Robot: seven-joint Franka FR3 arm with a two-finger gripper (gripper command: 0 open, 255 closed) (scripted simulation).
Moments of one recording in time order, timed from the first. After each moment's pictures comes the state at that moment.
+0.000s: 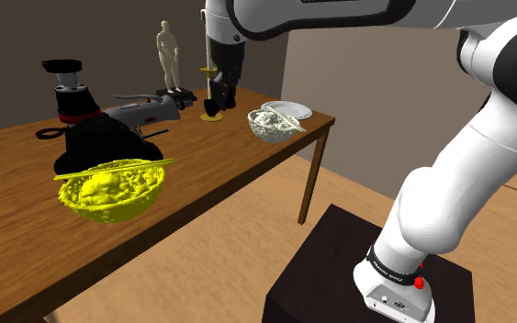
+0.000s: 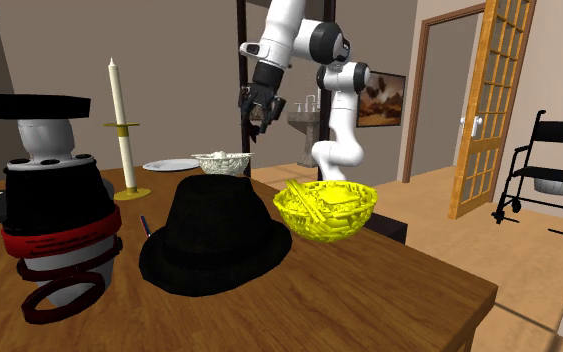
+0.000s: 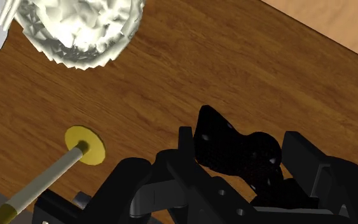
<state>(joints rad) 0.08 -0.20 0.25 -1.82 -0.24 1.77 0.00</state>
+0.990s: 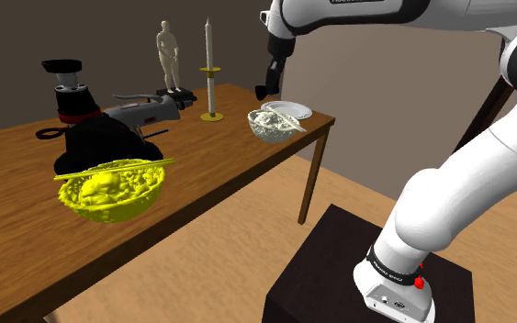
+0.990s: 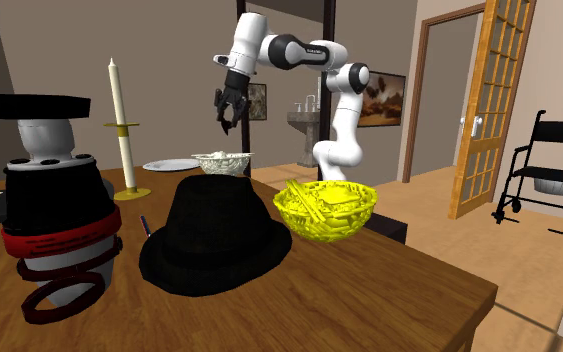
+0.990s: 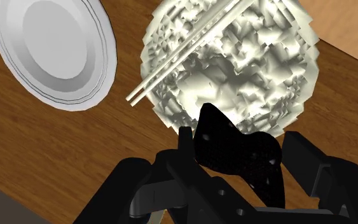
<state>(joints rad) -0.04 -0.34 -0.01 -1.97 -0.22 1.87 -0.37</state>
